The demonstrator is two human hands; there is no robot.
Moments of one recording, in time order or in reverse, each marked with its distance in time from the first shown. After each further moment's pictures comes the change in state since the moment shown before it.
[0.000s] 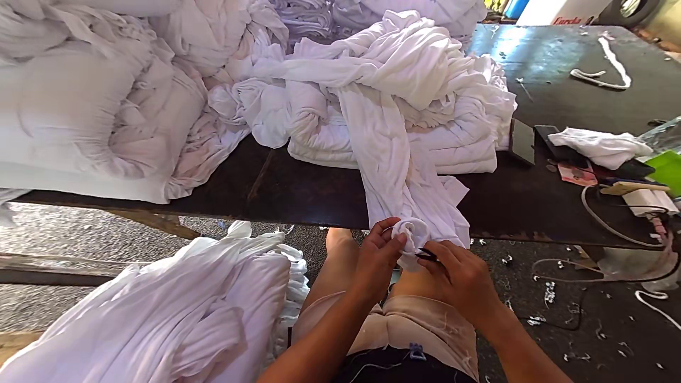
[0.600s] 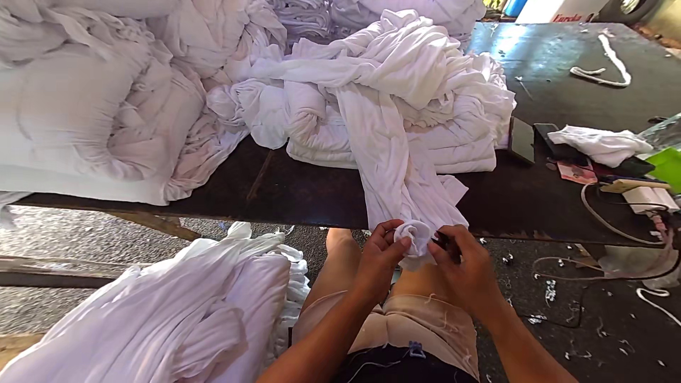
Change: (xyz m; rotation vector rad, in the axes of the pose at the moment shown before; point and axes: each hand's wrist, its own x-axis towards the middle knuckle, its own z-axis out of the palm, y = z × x) left_hand -0.003 -0.001 0.002 0.039 -0.038 -0.018; right_hand 0.010 0.001 -0.004 0.291 0.044 0.290
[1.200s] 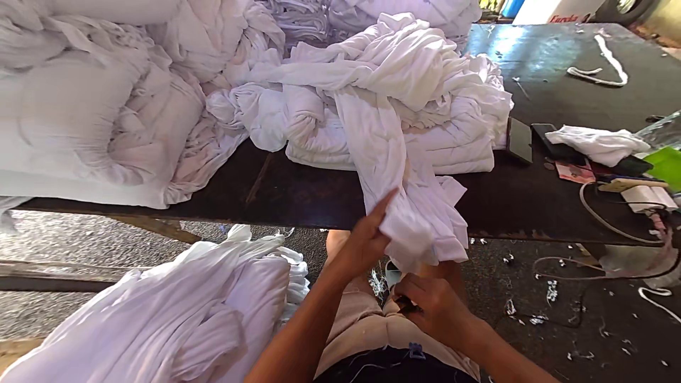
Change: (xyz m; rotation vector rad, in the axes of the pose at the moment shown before) left_hand 0.025 0.048 -0.019 0.791 -0.309 0.397; right_hand -0.042 -0.003 0.031 0.003 -0.316 -0.386
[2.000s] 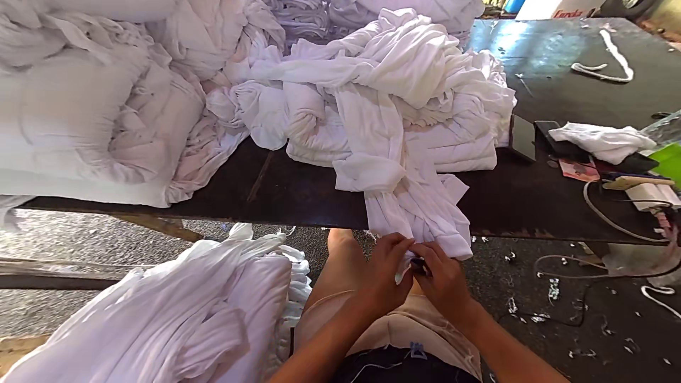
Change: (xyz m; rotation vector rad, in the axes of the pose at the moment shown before) left_hand -0.051 -0.049 0.053 0.406 0.120 0.192; right_hand 0.010 0.025 0.008 -0.144 0.323 0.144
